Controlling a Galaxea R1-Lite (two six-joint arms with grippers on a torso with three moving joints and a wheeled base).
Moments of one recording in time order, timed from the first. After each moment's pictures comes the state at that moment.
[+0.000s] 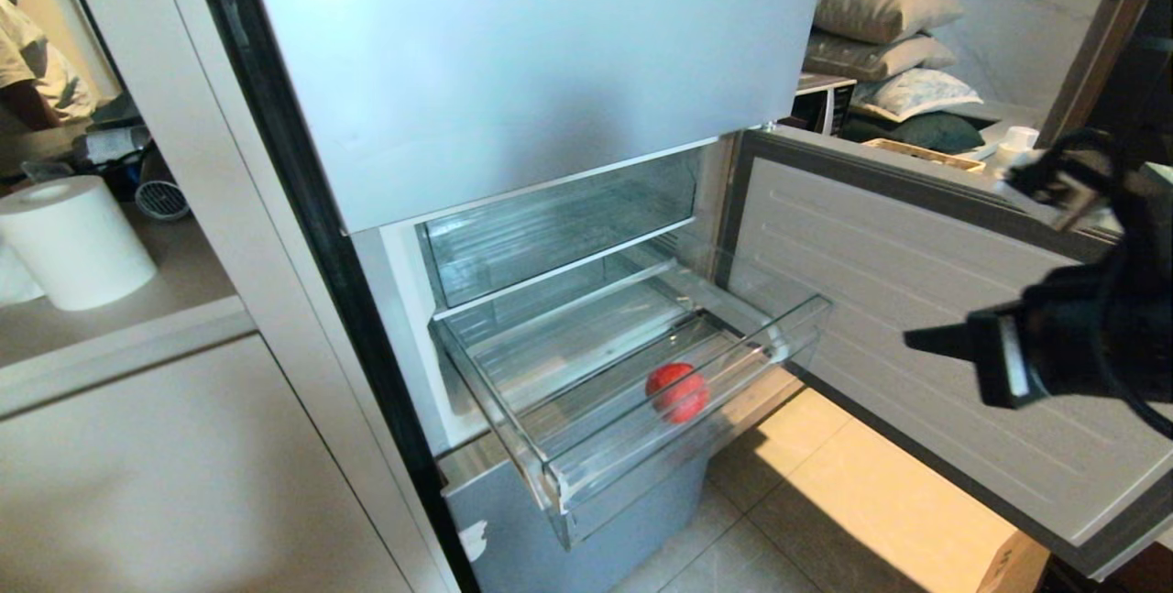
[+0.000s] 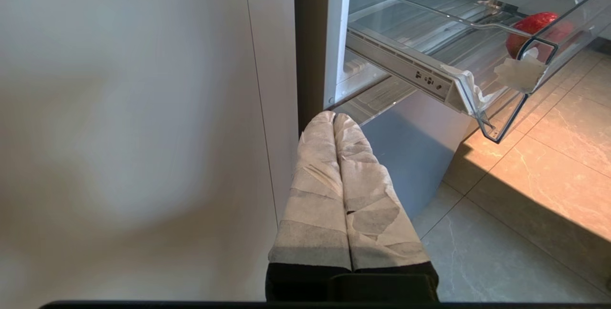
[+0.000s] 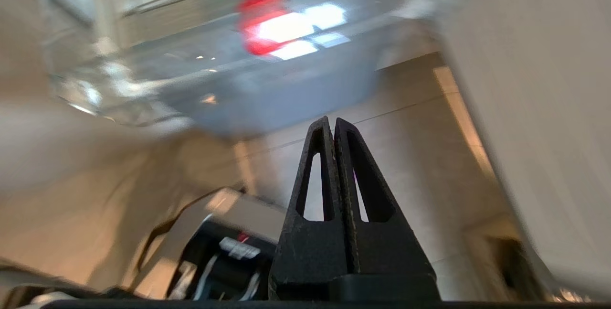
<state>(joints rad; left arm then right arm) 0.00 0.00 0.00 -0.01 0.00 0.00 0.46 1.30 -1.07 0.31 -0.10 0.12</state>
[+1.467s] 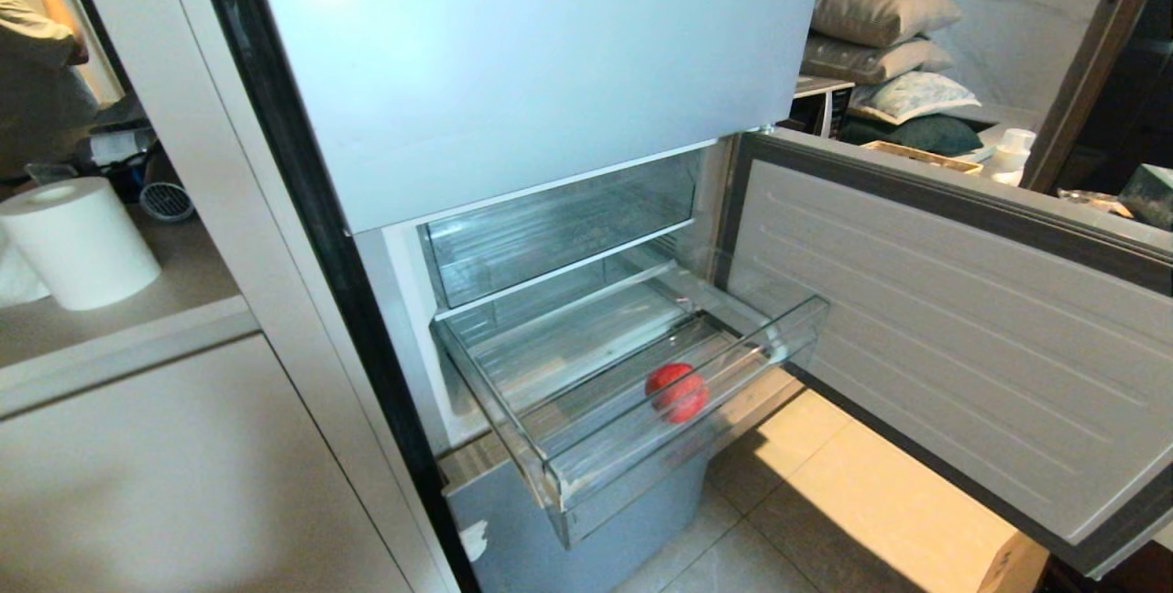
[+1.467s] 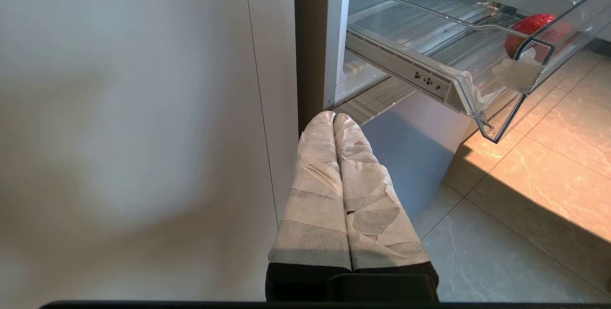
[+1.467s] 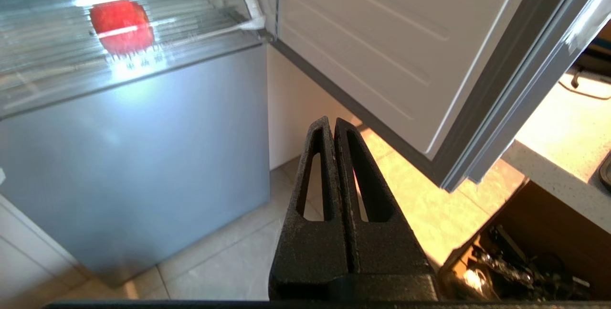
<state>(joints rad) 0.00 0.00 0.00 -0.01 0.00 0.00 0.00 0.02 0.00 0.00 0.00 -0.04</state>
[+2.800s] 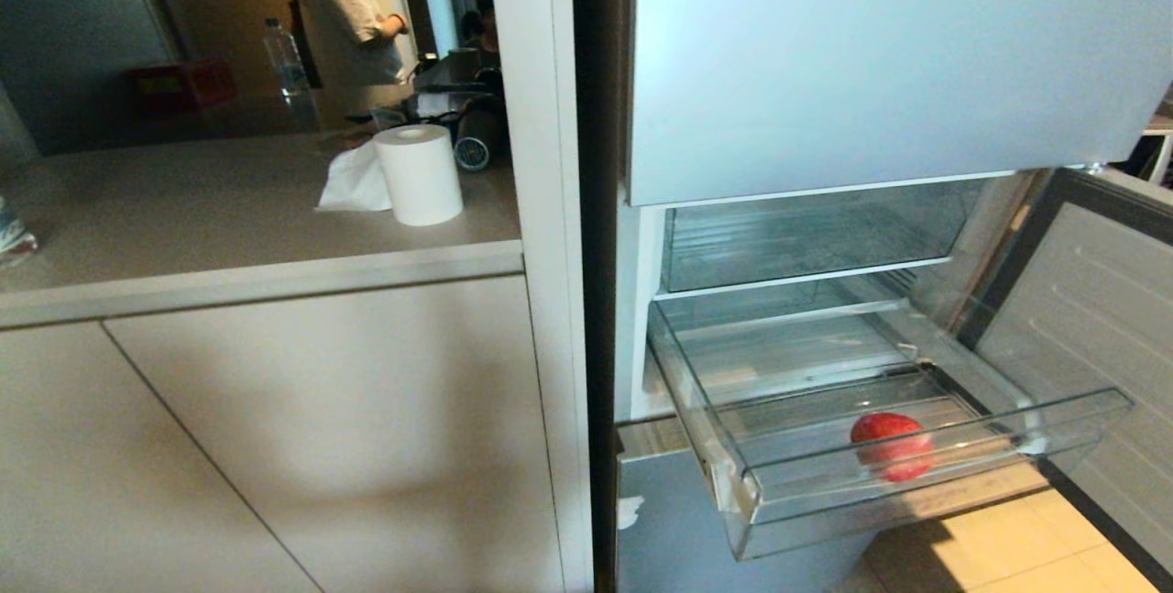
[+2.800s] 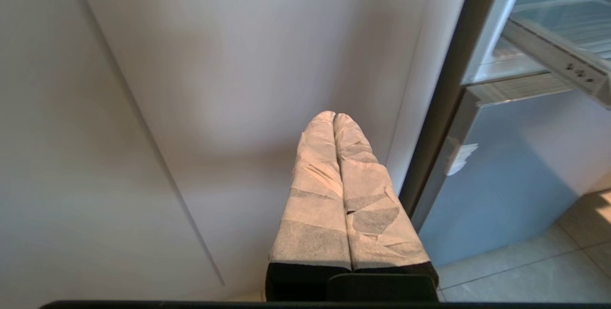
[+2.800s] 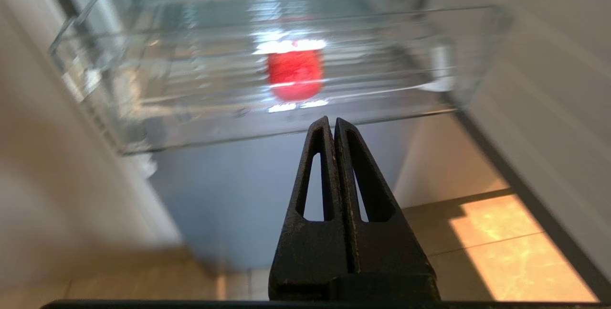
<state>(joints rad) 0.00 0.00 0.00 -0.01 0.00 0.00 0.00 0.02 0.00 0.00 -0.01 0.01</state>
